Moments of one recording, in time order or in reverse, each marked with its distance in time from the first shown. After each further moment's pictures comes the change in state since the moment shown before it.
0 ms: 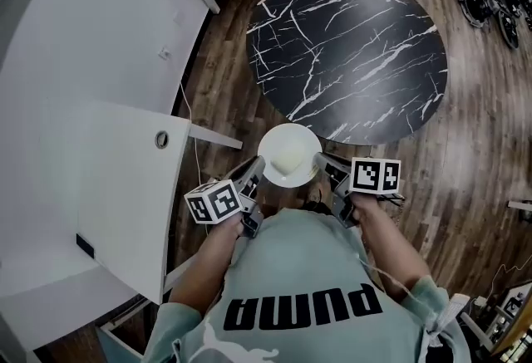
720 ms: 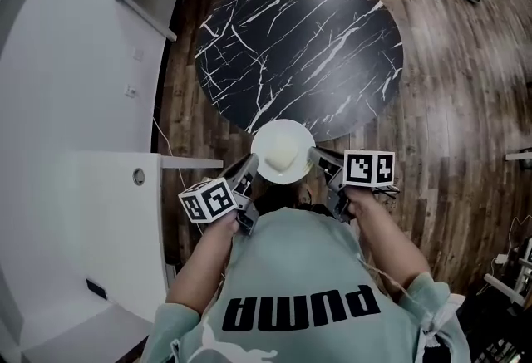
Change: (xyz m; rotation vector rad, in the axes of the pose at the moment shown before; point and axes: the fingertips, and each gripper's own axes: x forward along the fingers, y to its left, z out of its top) left arm 0.076 -0.066 -0.012 0.096 0.131 -0.100; right arm -0.074 -0.050 0.038 0.069 -0.162 -0.074
